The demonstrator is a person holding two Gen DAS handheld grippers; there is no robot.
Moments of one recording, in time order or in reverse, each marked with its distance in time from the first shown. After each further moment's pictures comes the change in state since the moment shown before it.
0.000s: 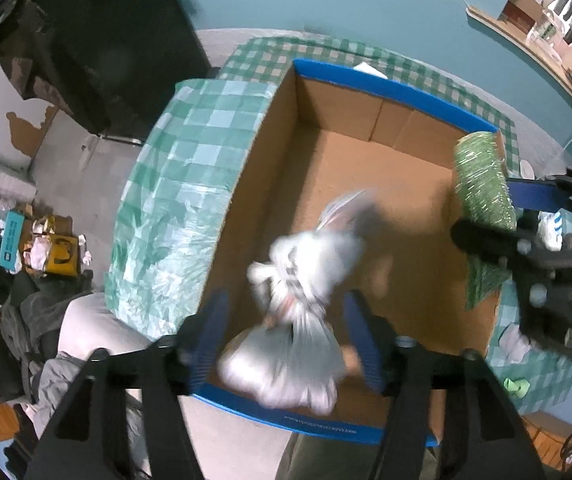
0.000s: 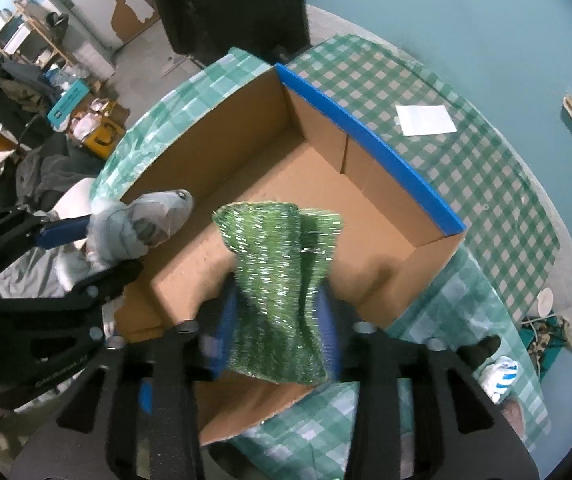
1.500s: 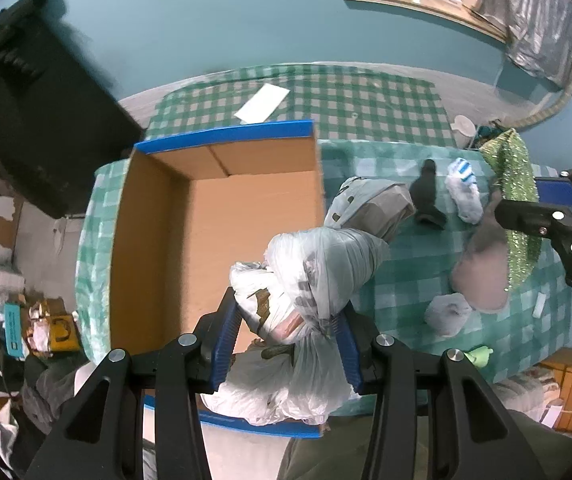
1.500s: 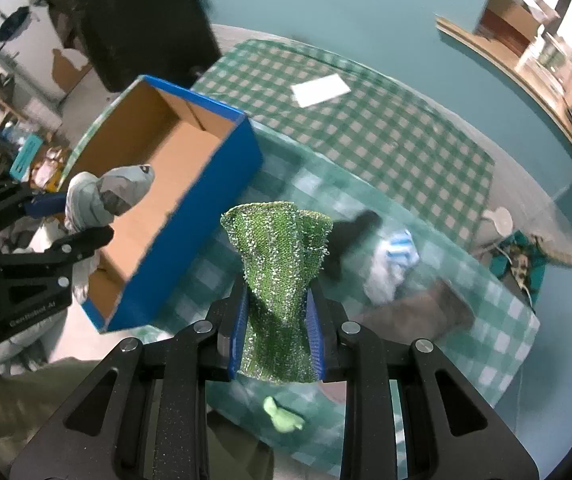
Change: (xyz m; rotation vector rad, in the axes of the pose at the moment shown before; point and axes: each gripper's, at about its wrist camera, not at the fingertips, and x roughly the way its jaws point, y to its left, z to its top) left arm -0.053 -0.134 -0.013 0.286 -0.083 -0.058; right arm -0.092 -0.104 -0.121 0.207 -0.062 -0.098
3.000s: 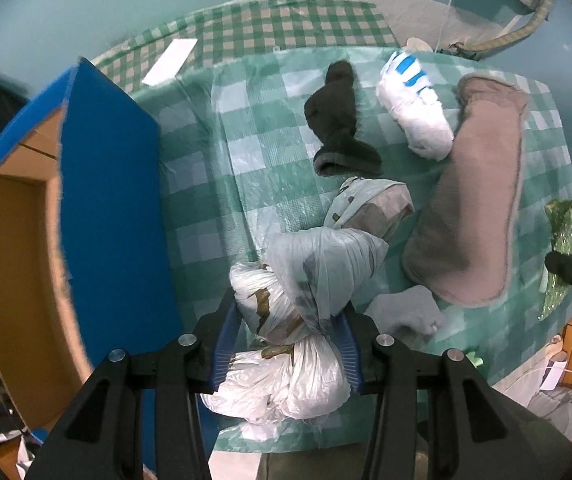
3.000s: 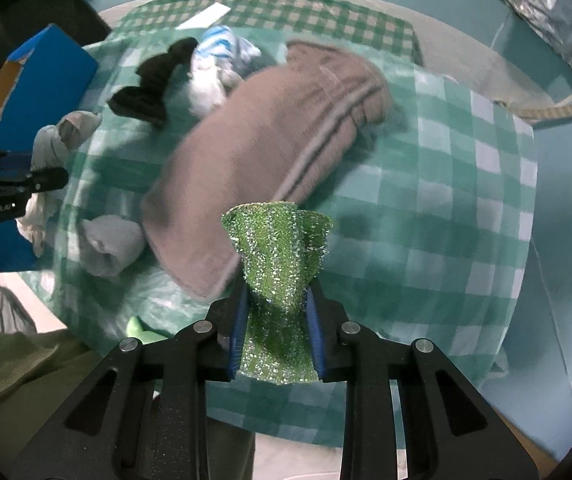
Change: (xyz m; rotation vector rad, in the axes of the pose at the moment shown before) left arm 0.114 -0.131 0.012 0.187 0.132 -0.045; right arm 0.048 -0.129 -0.162 0.339 0.123 -0.098
